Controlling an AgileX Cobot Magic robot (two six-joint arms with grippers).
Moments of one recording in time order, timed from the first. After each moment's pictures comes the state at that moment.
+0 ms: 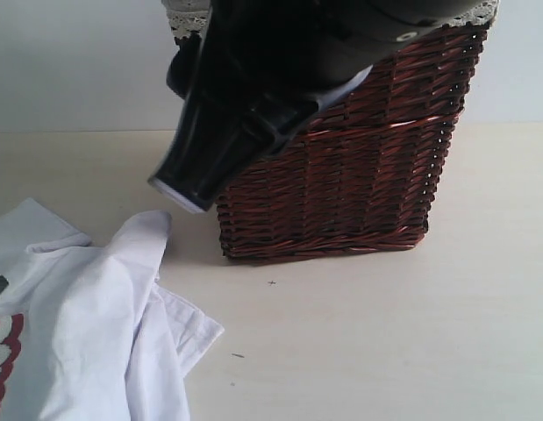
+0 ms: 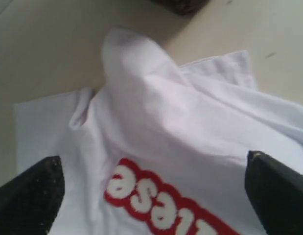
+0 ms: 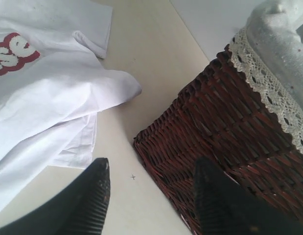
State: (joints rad) left arm -0.42 0.91 -0.76 0.03 0.85 0.41; right arm 1.07 1.37 -1.41 -0.55 1.02 0.21
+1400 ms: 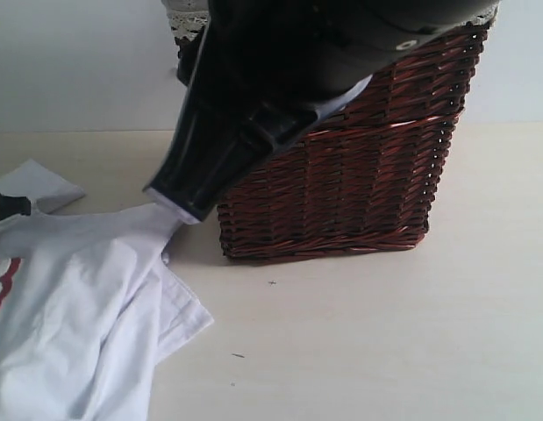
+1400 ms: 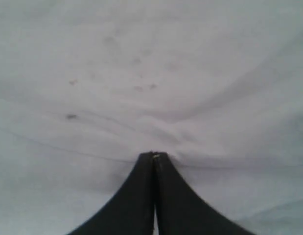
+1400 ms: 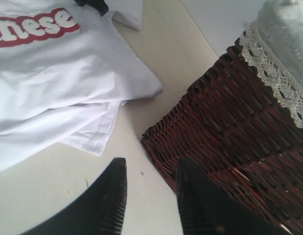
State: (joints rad) left arm 0.13 2.12 -1.22 0.16 0.38 -0.24; right arm 1.07 1.37 -1.41 -0.52 1.03 0.21
